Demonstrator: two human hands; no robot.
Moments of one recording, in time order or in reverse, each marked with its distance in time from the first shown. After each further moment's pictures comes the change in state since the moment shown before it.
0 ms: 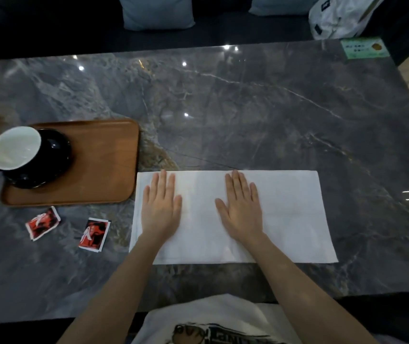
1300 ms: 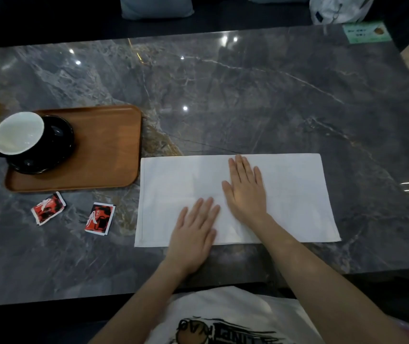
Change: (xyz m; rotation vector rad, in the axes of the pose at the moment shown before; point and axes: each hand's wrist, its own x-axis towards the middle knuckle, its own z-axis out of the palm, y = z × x) left_hand -0.088 0.035 0.016 0.101 -0.143 0.350; right_hand 0.000 0.002 -0.001 -0.007 -0.022 0.003
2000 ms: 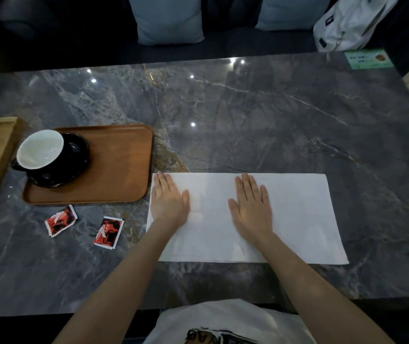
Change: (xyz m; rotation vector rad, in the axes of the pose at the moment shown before) left_hand 0.080 -0.065 -0.042 -0.120 -0.004 -0.562; right_hand -0.002 0.000 0.000 -0.010 -0.027 0.005
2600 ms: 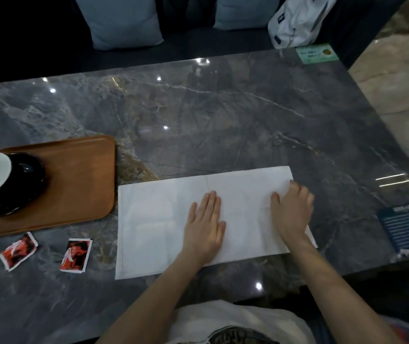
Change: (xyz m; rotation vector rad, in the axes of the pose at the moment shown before) left_hand -0.059 0.086 0.047 0.001 -0.069 0.572; right_hand -0.029 0.084 -0.060 0.171 0.258 0.730
